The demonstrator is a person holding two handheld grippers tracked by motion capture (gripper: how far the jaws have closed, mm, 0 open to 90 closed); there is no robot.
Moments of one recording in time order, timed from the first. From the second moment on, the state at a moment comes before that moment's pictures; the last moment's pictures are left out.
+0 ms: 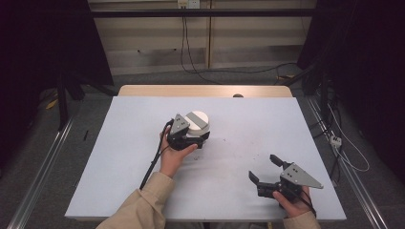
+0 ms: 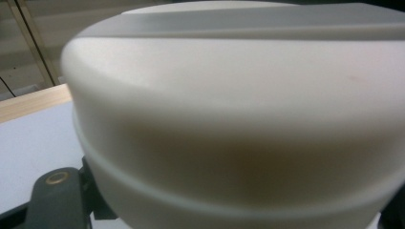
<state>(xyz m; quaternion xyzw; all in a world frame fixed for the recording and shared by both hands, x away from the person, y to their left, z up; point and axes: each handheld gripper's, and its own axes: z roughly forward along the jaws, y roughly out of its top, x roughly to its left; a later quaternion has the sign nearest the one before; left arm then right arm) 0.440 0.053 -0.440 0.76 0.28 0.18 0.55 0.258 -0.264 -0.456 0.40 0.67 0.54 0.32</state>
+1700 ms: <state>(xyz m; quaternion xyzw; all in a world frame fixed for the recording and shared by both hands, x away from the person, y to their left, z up) 0.450 0.034 -0.451 0.77 0.27 0.18 0.54 0.259 -0.264 -0.458 0.40 0.68 0.54 0.31</state>
